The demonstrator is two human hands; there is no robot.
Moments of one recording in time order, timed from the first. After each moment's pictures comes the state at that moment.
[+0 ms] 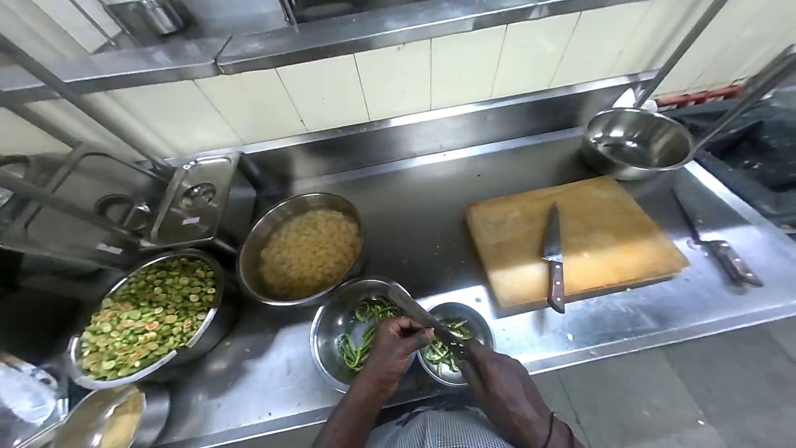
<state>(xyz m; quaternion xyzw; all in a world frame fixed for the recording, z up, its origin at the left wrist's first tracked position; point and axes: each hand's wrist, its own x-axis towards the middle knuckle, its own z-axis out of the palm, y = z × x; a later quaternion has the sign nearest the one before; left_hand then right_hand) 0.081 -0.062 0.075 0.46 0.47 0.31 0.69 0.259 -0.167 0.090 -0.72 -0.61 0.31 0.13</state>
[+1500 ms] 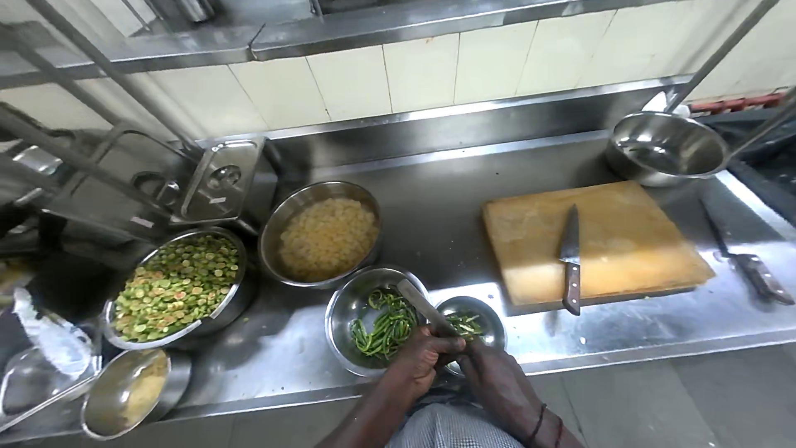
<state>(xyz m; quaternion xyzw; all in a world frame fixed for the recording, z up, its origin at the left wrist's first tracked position) 0.100 -0.086 0.060 0.25 0.46 0.26 0.81 0.243 -0.159 0.077 -0.71 -0.61 0.36 0.09</state>
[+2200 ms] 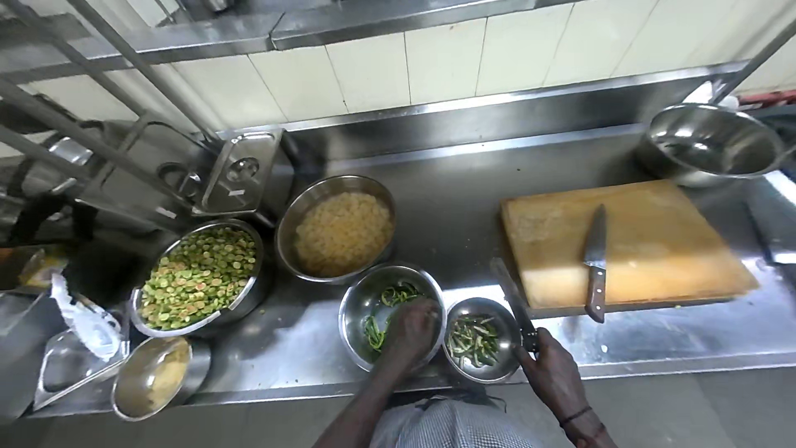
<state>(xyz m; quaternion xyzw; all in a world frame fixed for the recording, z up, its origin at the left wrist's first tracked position) 0.057 -0.038 0.028 0.78 0.52 0.08 0.34 0.304 -0.161 0.018 -0.83 -0.46 0.27 0.16</state>
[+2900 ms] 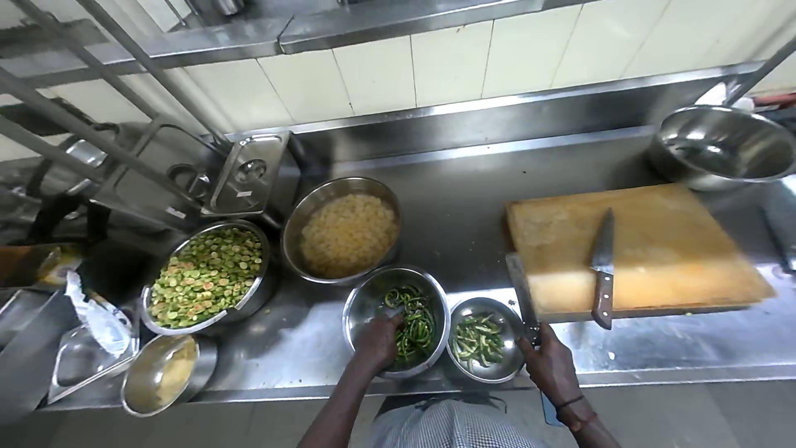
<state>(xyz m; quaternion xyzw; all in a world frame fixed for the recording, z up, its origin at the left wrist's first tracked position) 0.001 -0.019 -0.002 0.75 0.57 -0.17 0.30 0.310 -0.140 -0.003 -0.84 -0.38 0.33 0.21</state>
